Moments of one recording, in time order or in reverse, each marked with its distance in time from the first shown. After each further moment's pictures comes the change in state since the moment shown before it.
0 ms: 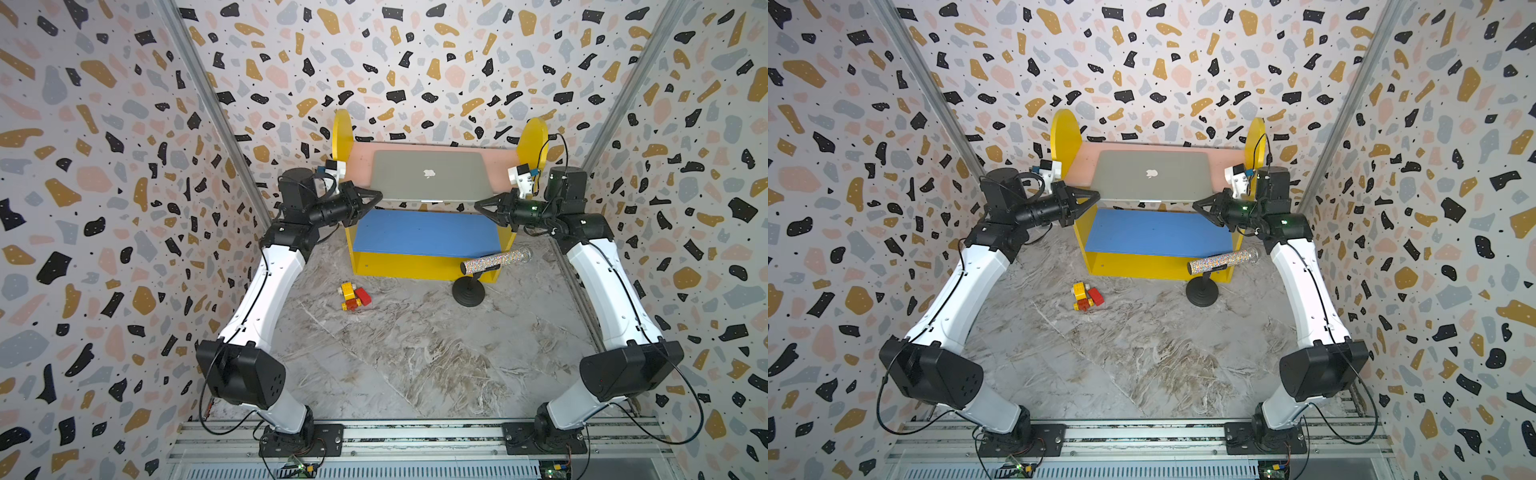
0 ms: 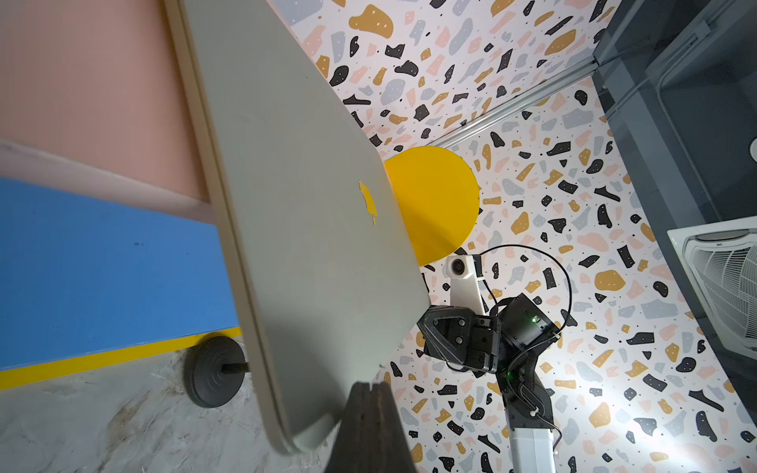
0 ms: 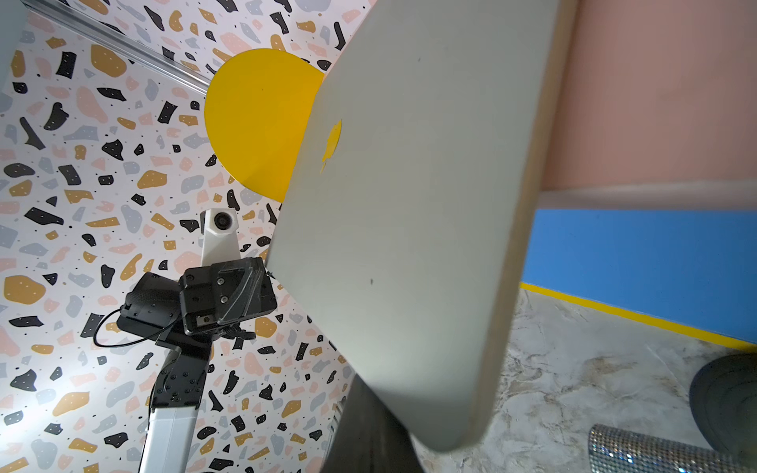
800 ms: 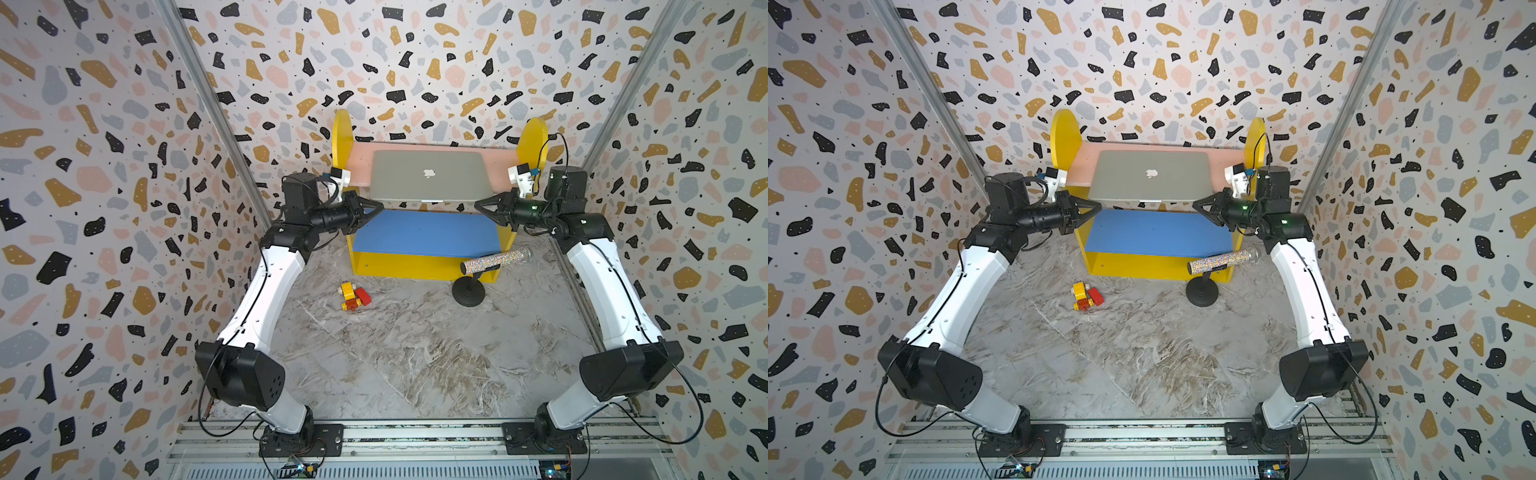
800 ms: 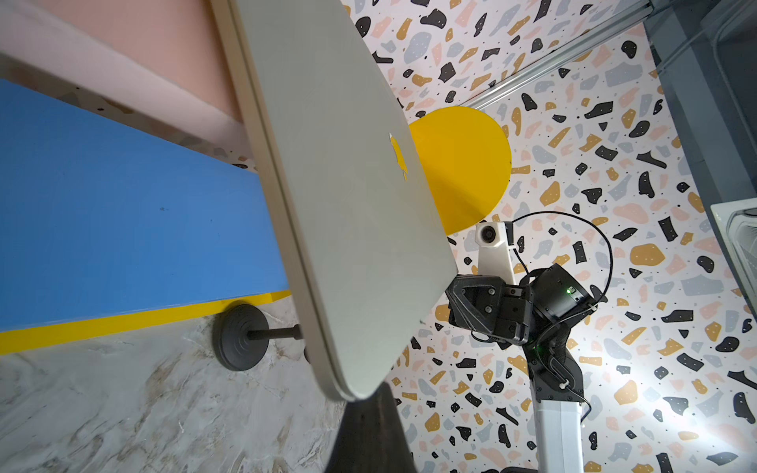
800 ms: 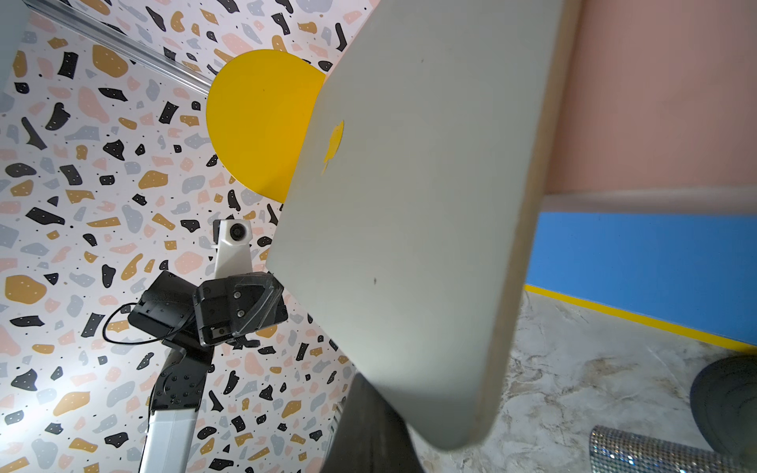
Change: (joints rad) left arm -0.002 0.014 0.010 -0.134 0.027 0.120; right arm 0.000 0.003 0.010 -0.001 0.000 0.000
